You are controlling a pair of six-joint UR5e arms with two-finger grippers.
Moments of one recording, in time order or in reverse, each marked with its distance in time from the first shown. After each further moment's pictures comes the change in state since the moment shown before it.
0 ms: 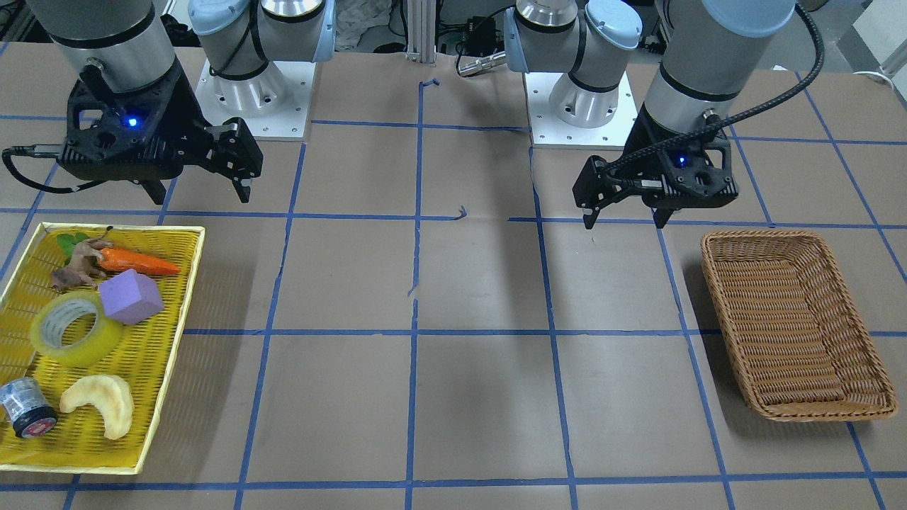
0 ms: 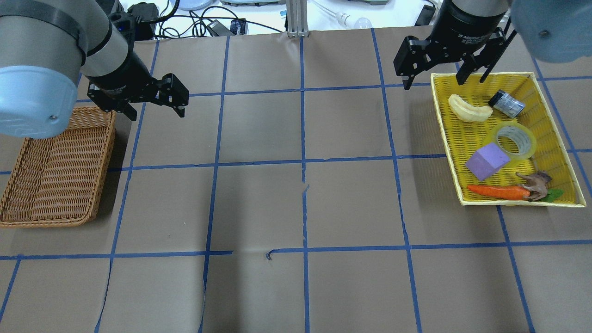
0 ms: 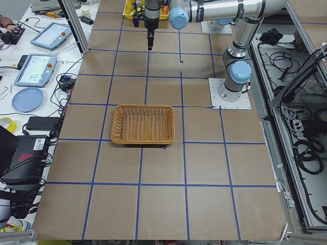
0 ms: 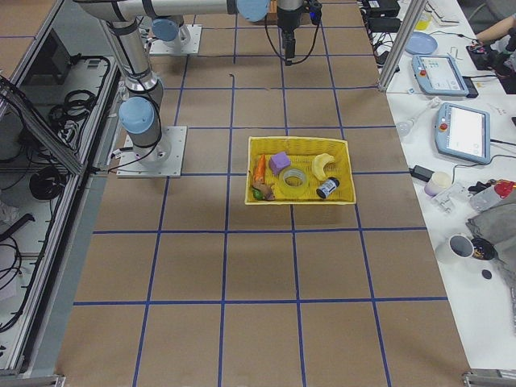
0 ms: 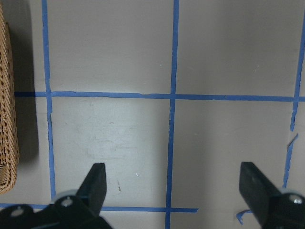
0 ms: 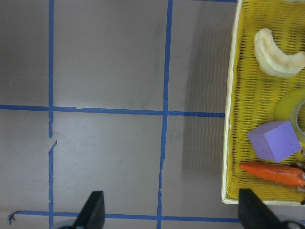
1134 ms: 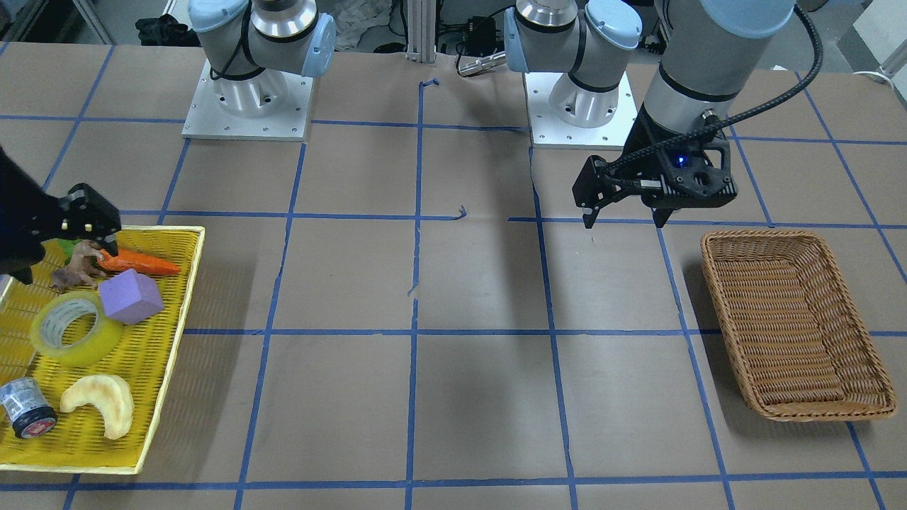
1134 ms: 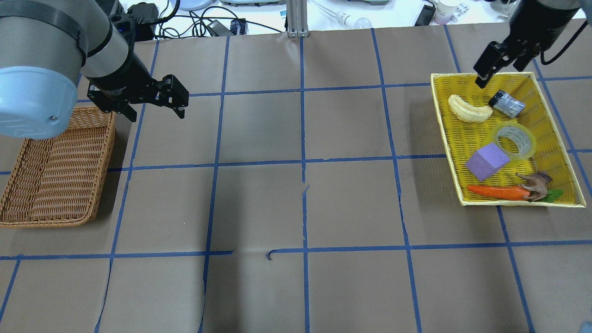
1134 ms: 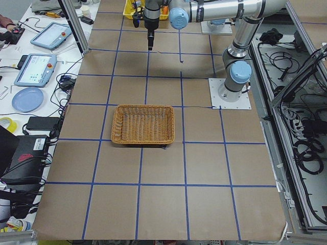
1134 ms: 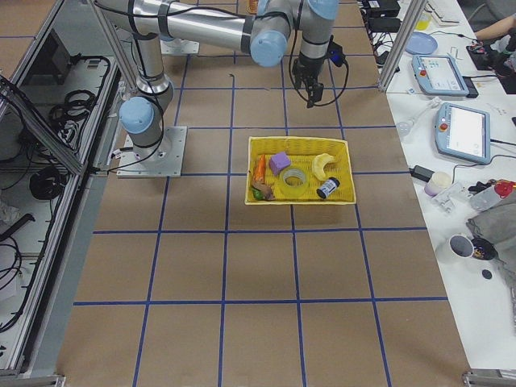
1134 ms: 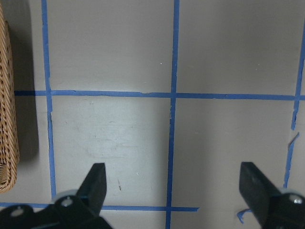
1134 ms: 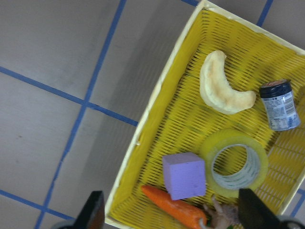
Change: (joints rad) left arm 0.000 0.000 -0.002 -0.003 0.001 0.001; right arm -0.315 0.173 -0.030 -0.072 -0.015 -0.730
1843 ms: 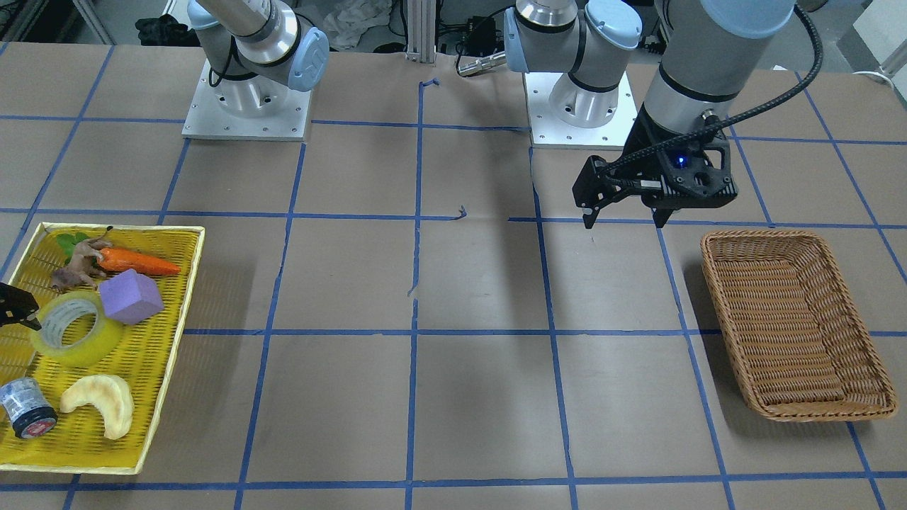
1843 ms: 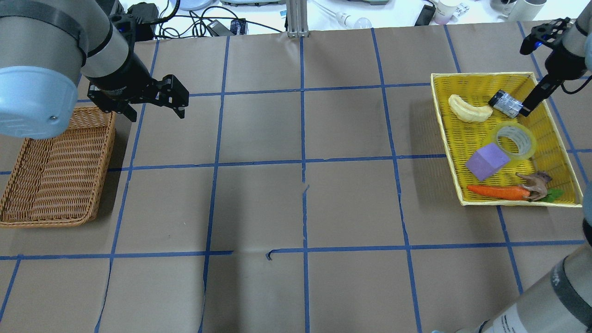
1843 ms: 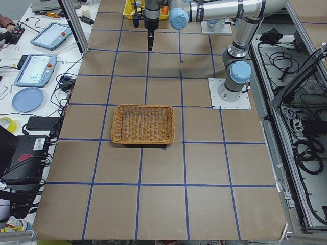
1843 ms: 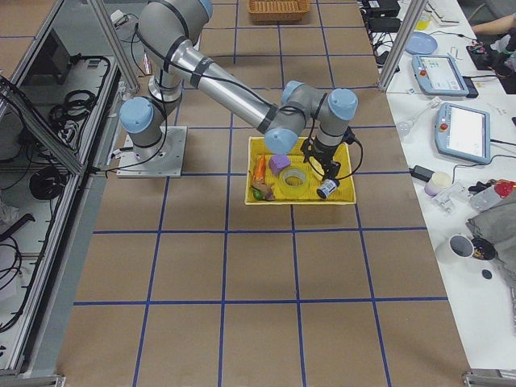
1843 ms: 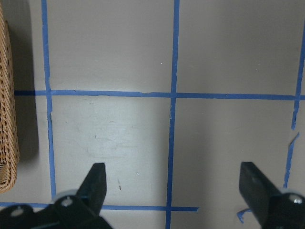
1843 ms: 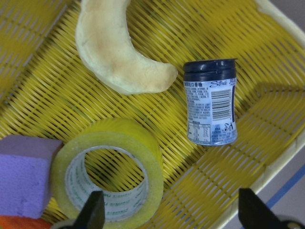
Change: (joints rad) left arm 0.000 0.000 0.000 0.000 0.000 0.000; right arm -0.193 0.260 0.051 -0.278 -0.044 -0.413
